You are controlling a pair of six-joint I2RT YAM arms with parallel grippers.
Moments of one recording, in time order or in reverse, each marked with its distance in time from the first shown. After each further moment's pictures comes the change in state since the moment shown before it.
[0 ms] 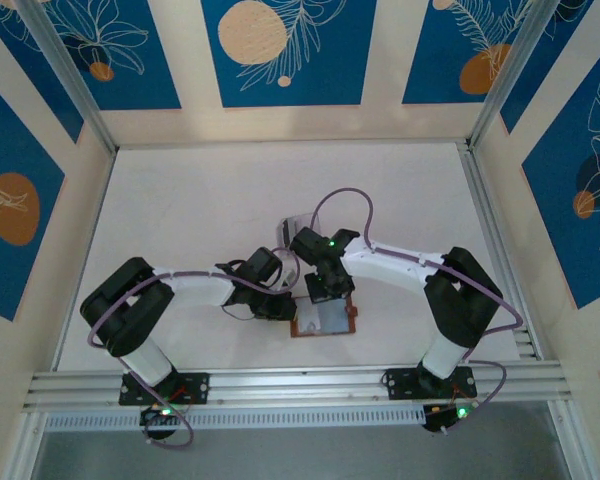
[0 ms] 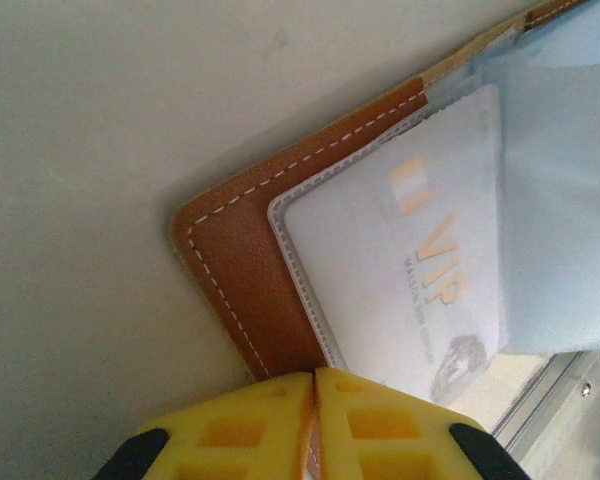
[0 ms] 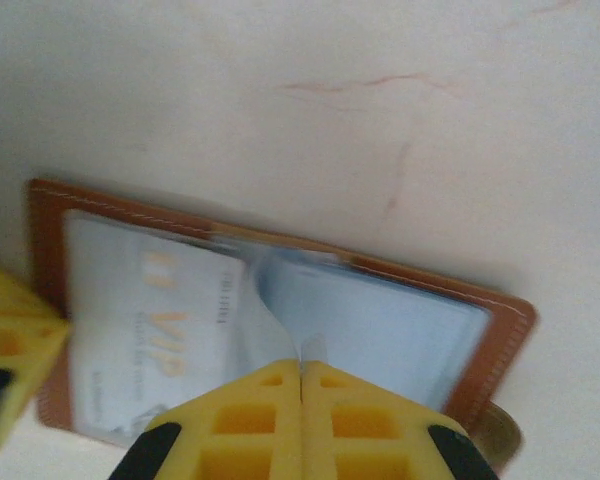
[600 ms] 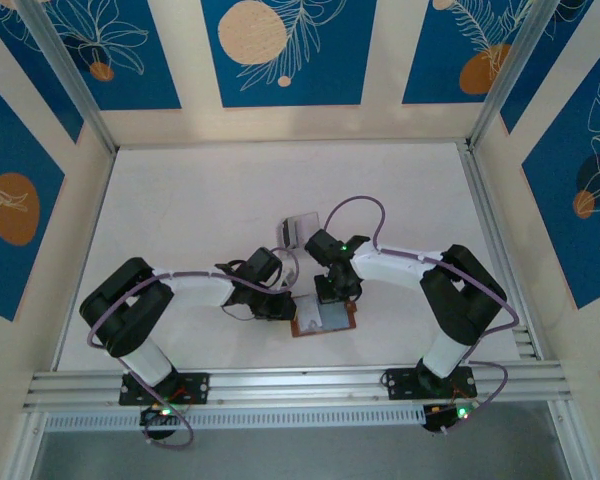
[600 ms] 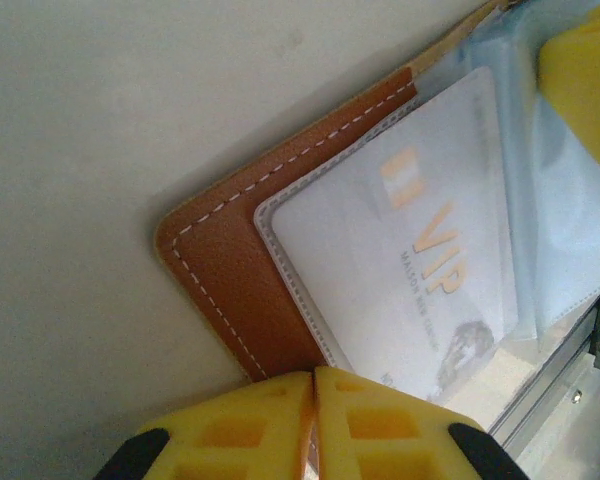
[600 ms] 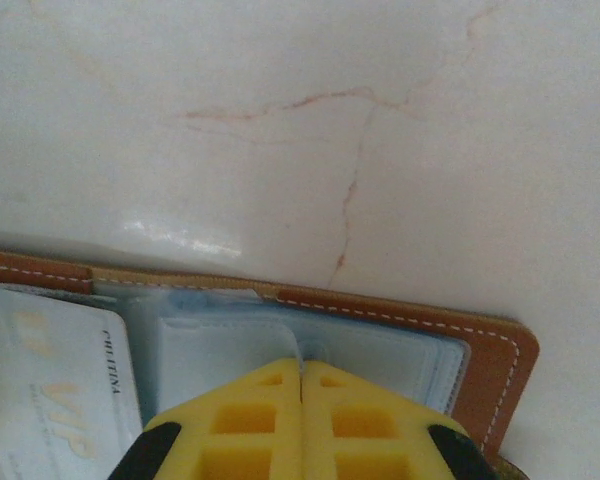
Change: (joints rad) left arm 0.000 -0.005 -0.002 -0.001 -0.005 -0.029; right arm -0.087 -0.006 -0.159 0.173 -0.036 -0.030
